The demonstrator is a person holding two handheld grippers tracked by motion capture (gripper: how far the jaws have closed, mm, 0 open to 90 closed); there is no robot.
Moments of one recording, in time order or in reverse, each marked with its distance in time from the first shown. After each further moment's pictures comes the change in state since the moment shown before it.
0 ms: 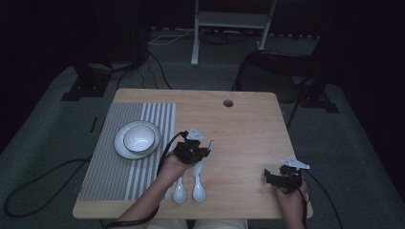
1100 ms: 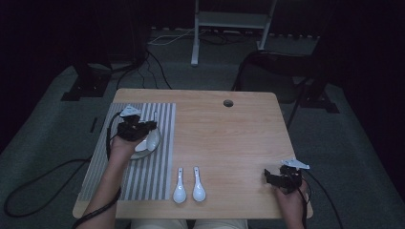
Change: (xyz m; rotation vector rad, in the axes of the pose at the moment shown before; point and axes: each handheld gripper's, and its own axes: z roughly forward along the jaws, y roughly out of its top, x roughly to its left) left arm 0.129 -0.034 -0.108 -0.181 0.246 -0.208; right arm 0.000 0.000 0.000 0.001 -0.001 0.001
